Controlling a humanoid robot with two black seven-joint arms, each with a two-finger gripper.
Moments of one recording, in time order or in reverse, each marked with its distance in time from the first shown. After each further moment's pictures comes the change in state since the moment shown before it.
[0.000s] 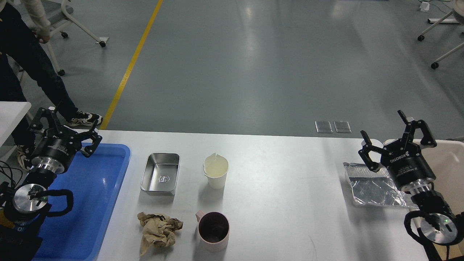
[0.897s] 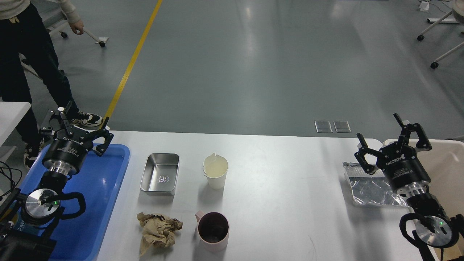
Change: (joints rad) left arm 0.043 -0.083 -0.055 -0.028 -0.022 -0.080 -0.004; right arm -0.009 0.027 -0.002 0.000 0.000 0.002 0.000
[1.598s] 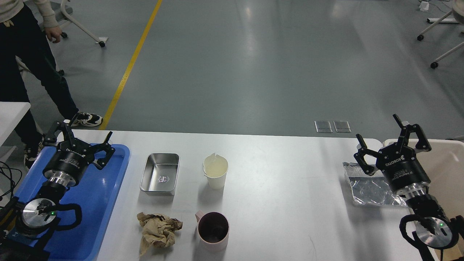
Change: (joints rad) left arm 0.031 0.055 0.064 -0.017 0.003 0.029 0.020; right arm -0.002 0.001 0.001 -0.004 0.000 0.020 0.000
